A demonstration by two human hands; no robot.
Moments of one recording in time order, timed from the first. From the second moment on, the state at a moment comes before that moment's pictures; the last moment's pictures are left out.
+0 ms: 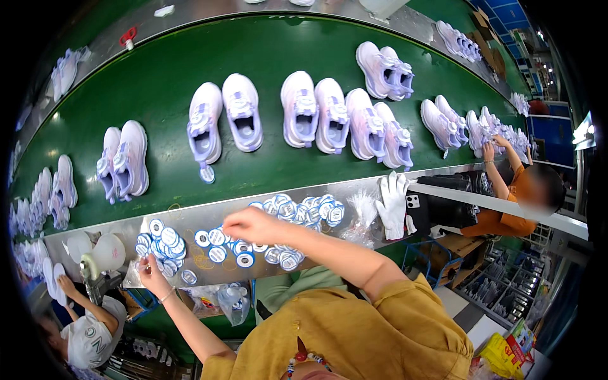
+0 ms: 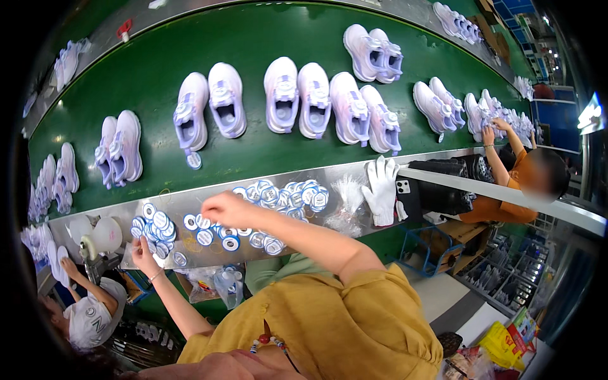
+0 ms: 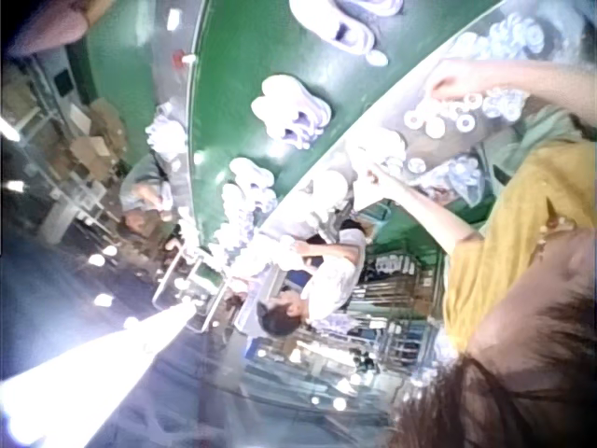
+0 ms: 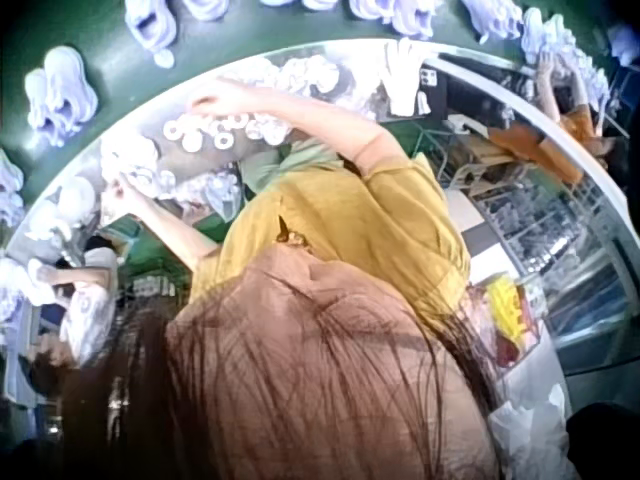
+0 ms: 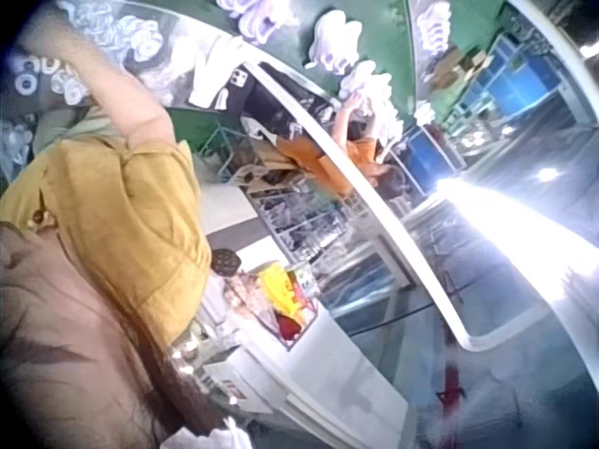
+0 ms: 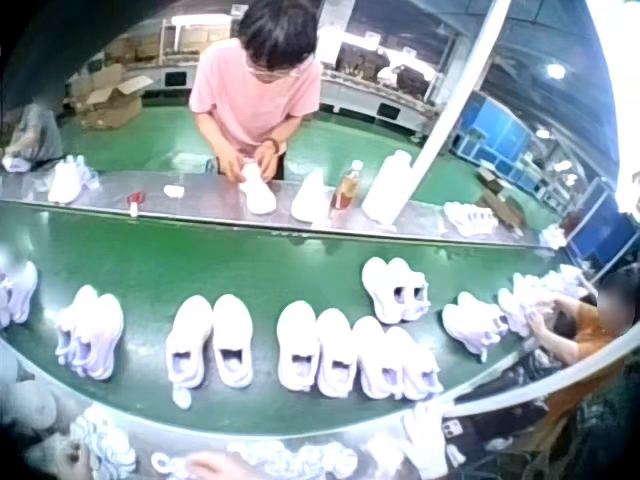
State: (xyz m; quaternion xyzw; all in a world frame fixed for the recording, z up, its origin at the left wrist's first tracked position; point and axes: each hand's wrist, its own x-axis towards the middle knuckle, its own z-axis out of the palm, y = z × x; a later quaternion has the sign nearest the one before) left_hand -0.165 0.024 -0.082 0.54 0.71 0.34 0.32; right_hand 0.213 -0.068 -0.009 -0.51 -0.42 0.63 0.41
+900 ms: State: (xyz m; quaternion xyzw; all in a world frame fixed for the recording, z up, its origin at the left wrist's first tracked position) left_hand 0.278 -0.030 -0.083 0.33 0.45 0.22 0.80; right_hand 0.405 -0.165 -0.071 -0.71 -0.12 0.39 0.58
